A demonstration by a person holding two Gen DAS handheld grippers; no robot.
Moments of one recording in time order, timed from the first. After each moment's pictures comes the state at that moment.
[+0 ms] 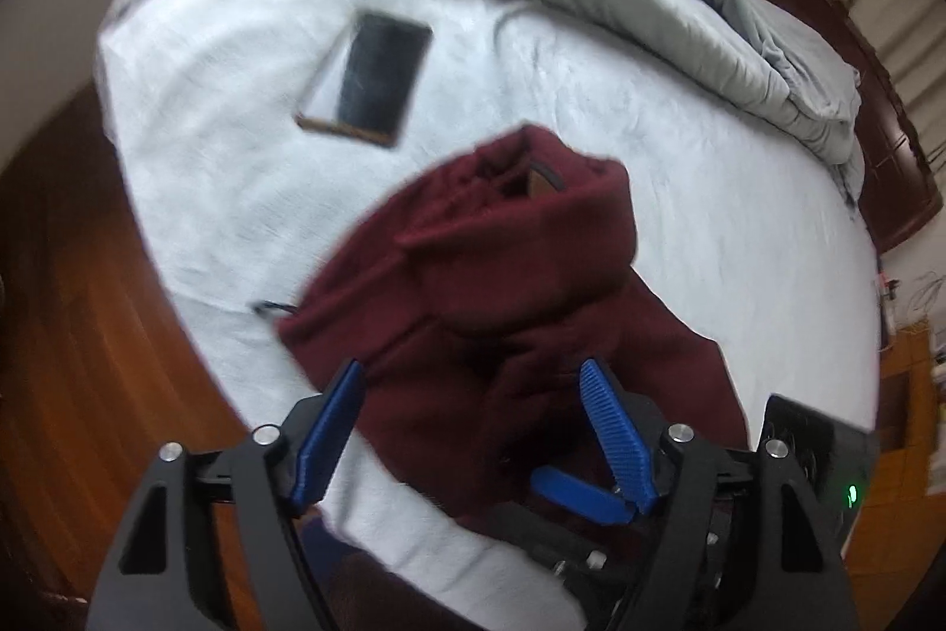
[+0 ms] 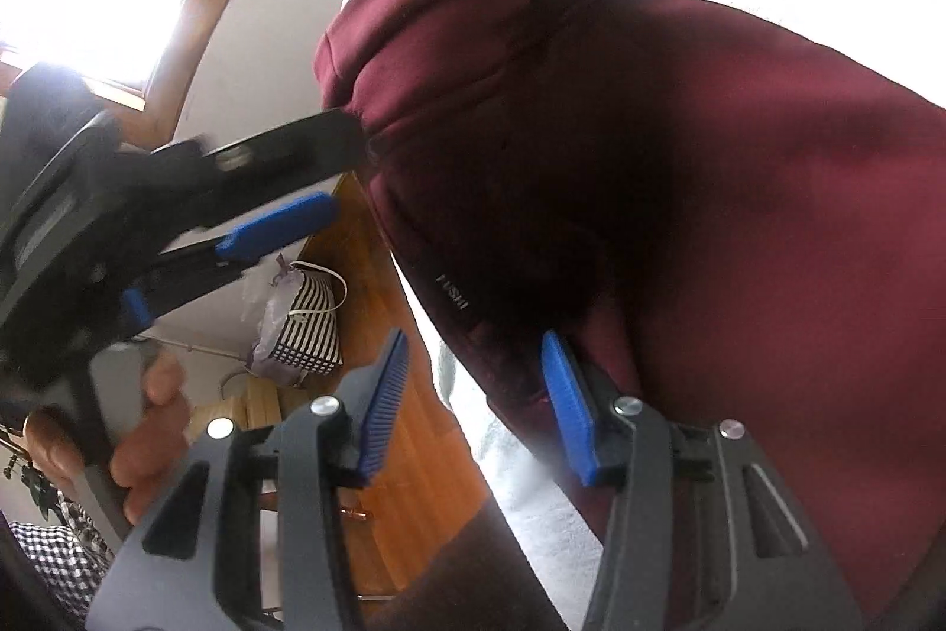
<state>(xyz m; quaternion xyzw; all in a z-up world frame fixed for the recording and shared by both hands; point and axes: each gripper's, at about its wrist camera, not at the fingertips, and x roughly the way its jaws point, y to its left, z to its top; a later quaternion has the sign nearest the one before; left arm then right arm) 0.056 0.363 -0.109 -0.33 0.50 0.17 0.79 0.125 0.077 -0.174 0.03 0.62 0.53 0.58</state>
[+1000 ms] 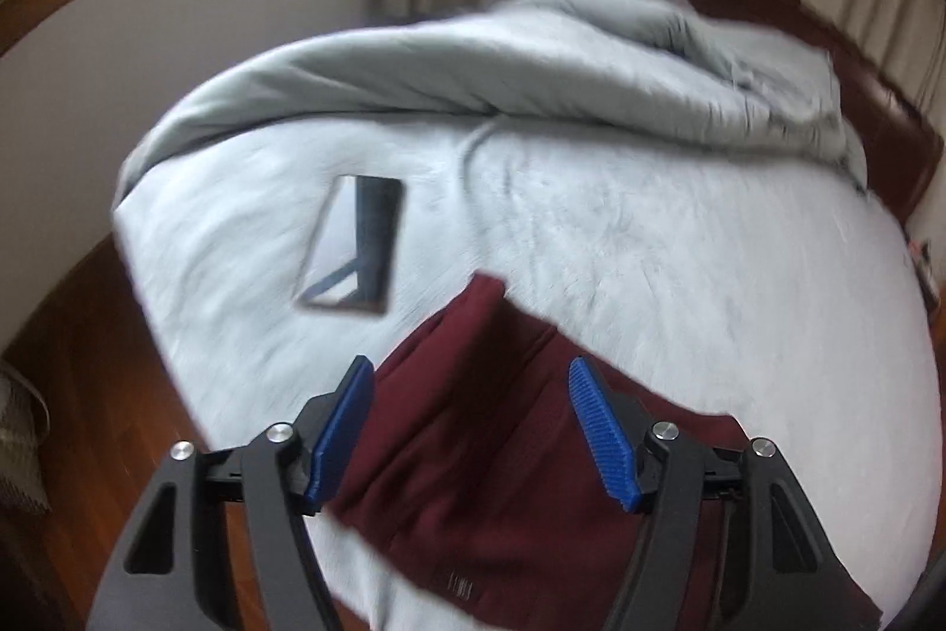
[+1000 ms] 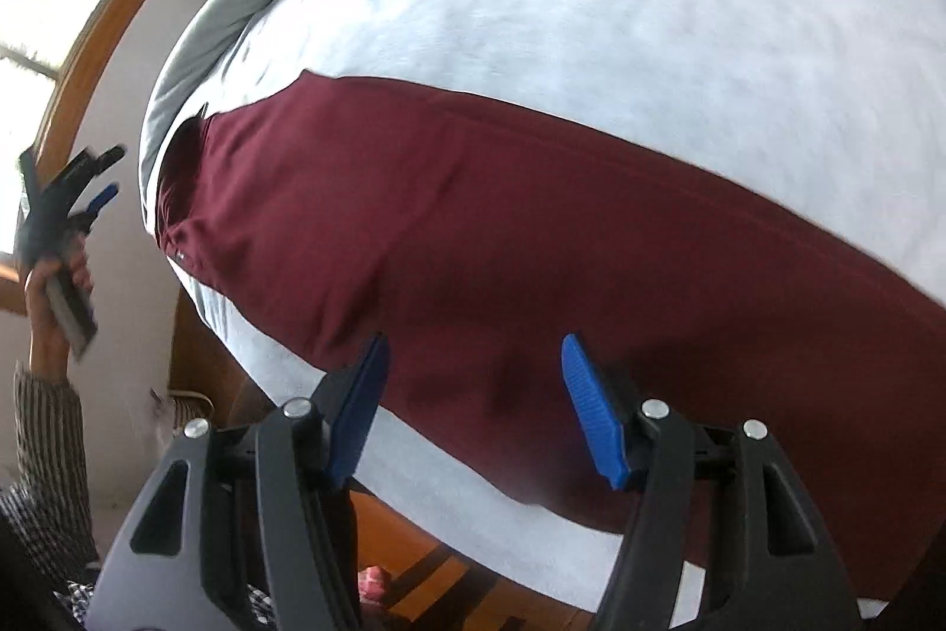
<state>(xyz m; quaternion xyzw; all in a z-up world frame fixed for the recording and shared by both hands) 0.092 0.353 -0.061 -0.18 0.43 0.21 0.86 0.114 -0.291 -0.167 0.09 0.63 0.26 0.73</state>
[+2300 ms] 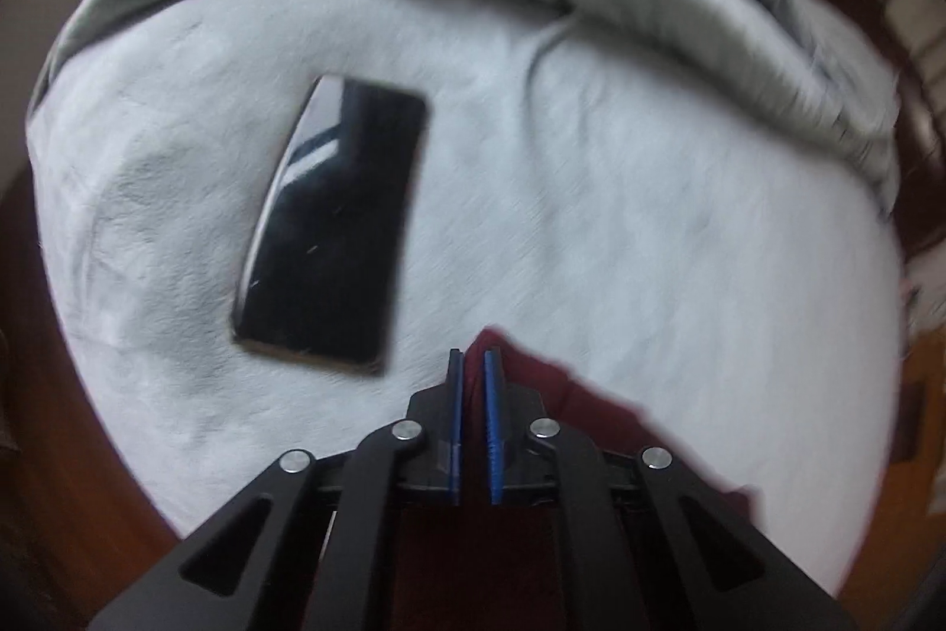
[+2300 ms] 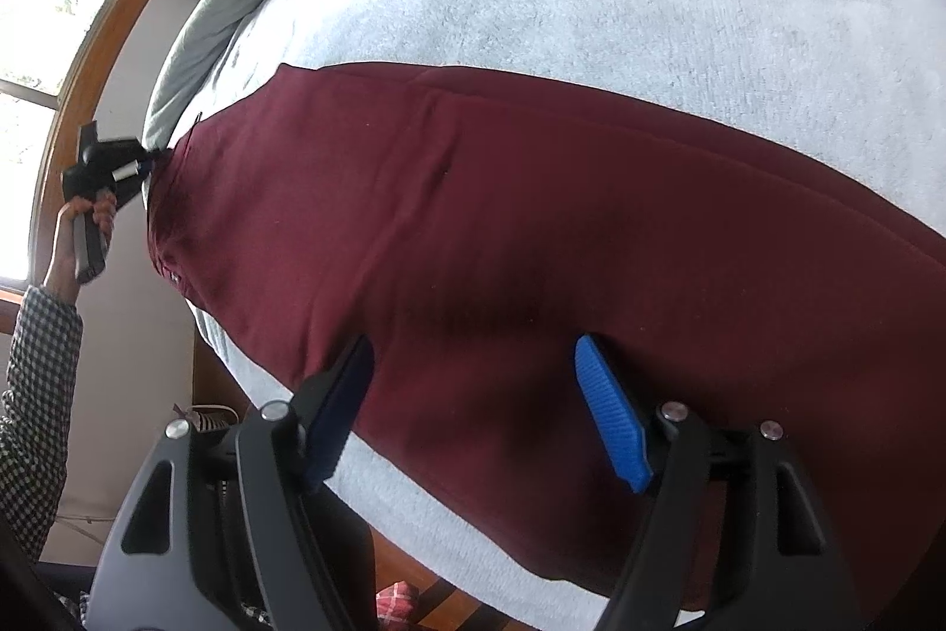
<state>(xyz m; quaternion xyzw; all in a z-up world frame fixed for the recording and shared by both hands) 0.161 0.453 -0.138 -0.29 0.54 0.18 0.77 0.123 -0.270 -0.202 0.12 0.64 0.26 0.71</state>
